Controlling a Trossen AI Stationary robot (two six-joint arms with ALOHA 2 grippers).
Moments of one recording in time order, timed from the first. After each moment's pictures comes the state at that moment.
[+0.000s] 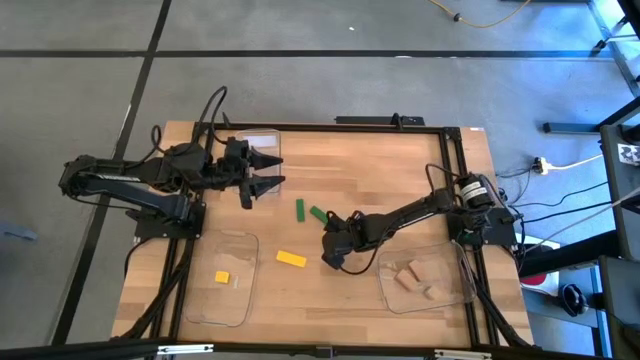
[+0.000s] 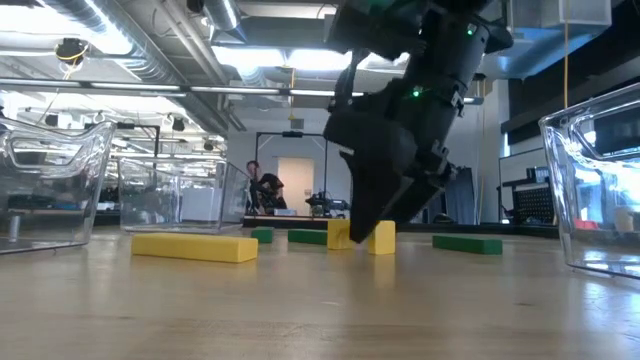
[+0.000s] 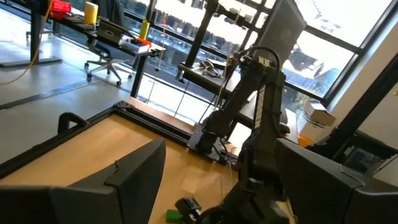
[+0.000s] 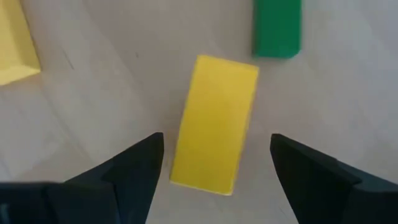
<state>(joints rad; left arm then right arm) -0.03 0.87 0.87 0.04 -0.23 -0.40 0.25 1.99 1.27 -0.53 0.29 0.82</state>
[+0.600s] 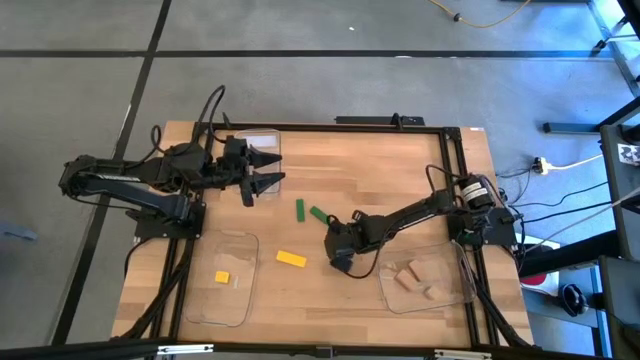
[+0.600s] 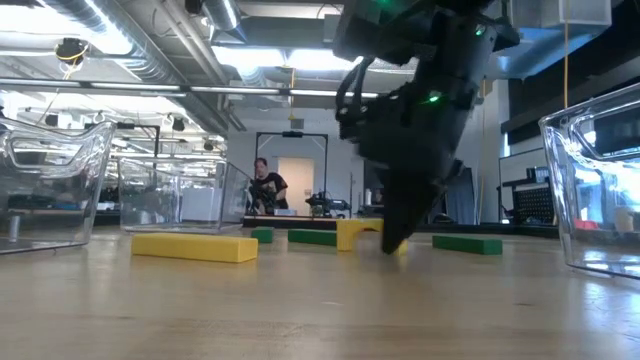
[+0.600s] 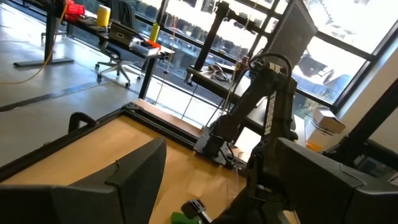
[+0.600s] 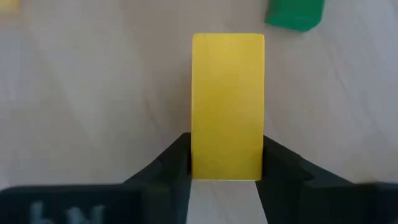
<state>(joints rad) -0.03 0.87 0.87 0.05 -0.27 -0.41 0.27 1.99 1.27 -0.61 0.26 0.66</state>
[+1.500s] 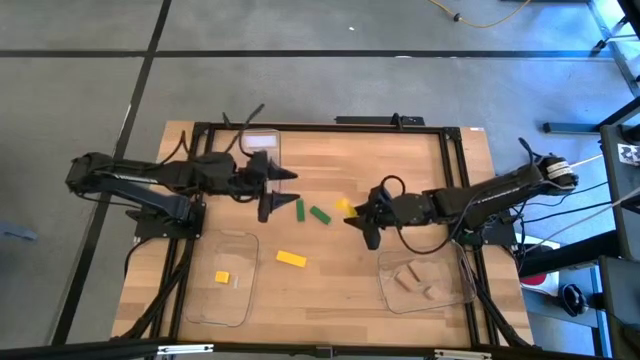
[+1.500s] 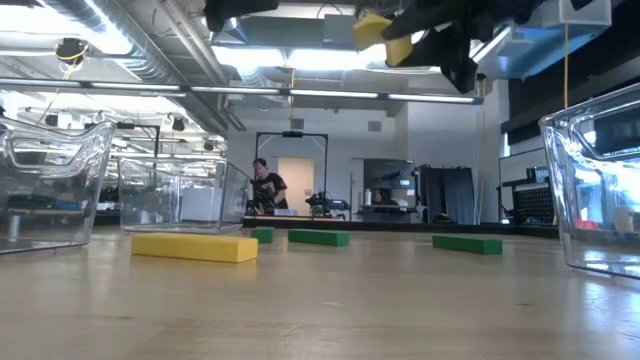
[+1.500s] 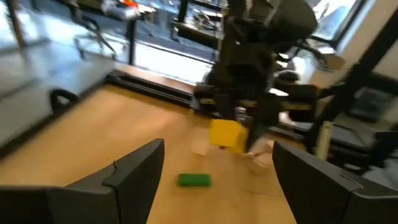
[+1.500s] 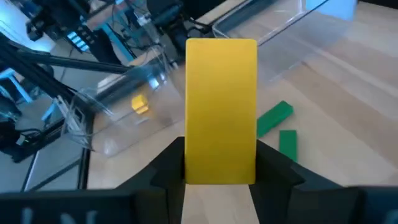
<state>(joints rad) -0.03 1.02 0.87 0.01 -0.14 -0.29 0.24 1.26 0.79 0.04 0.30 0.65</state>
